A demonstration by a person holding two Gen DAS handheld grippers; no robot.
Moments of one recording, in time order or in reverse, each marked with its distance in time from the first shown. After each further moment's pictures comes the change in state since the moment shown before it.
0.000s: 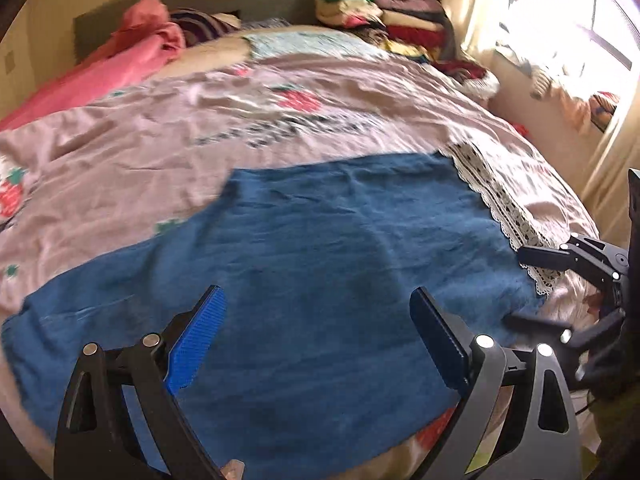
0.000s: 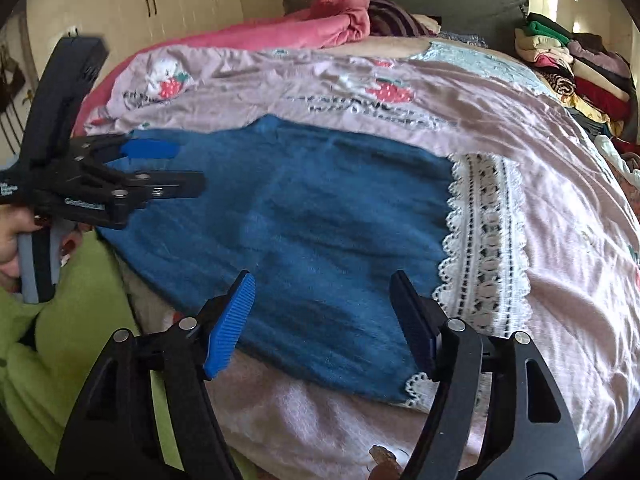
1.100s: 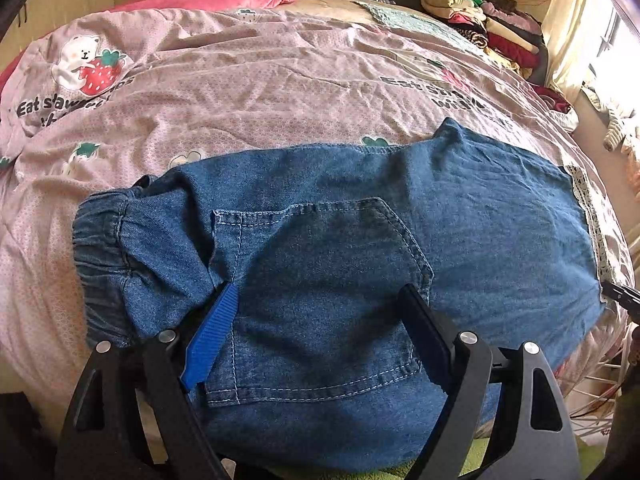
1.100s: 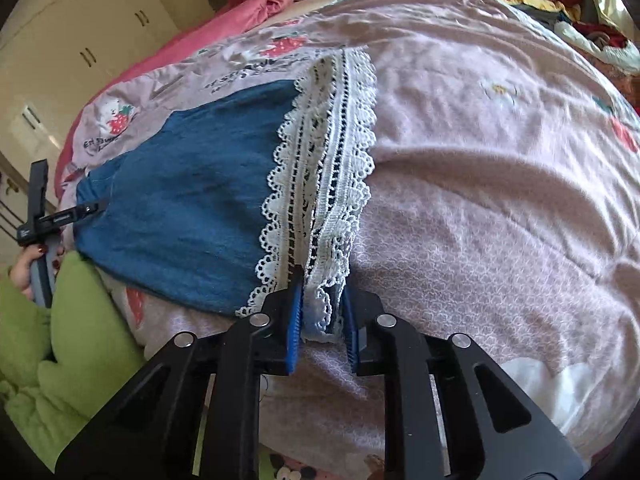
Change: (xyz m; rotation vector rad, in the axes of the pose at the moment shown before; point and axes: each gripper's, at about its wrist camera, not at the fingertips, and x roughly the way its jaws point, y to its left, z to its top) left arm -0.020 0.140 -0.052 -0.290 0.102 0.166; right arm -0.019 -0.110 -0.051 0.334 0.089 0.065
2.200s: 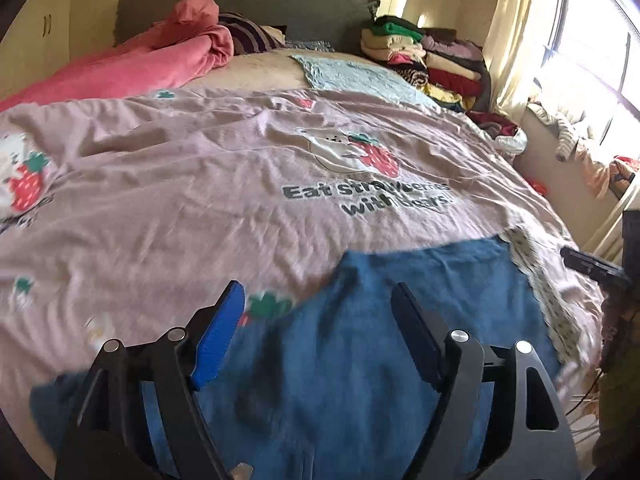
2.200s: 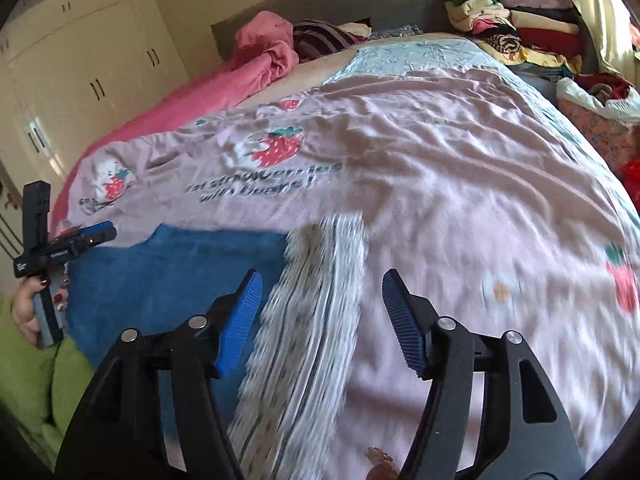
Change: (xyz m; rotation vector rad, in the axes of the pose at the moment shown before) left arm -0.009 -0.065 0.076 0.107 -0.205 -0.159; right arm -0.016 -0.002 0.090 -0.048 -0.204 -0.003
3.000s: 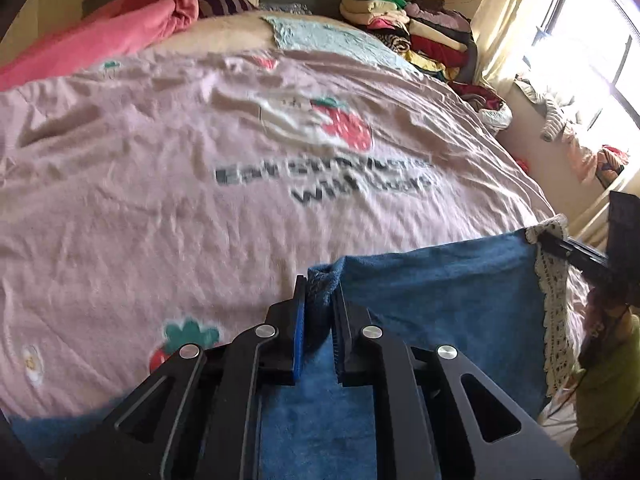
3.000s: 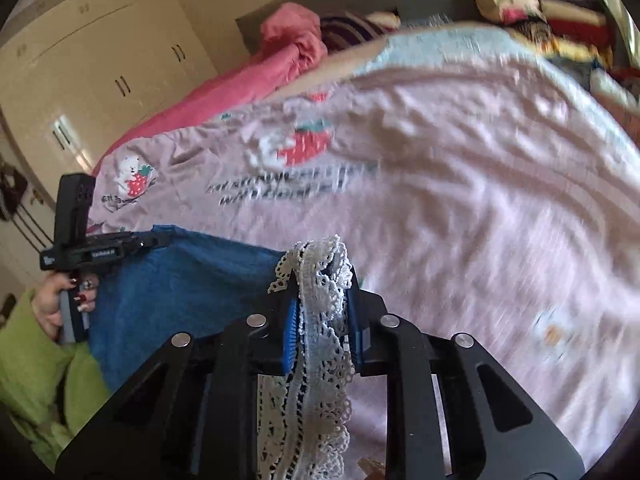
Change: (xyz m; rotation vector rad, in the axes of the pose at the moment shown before) left arm 0.076 -0.032 0.027 0.016 0.150 -0.093; right arm 0.048 -0.001 0.044 -0.055 0.010 0.099
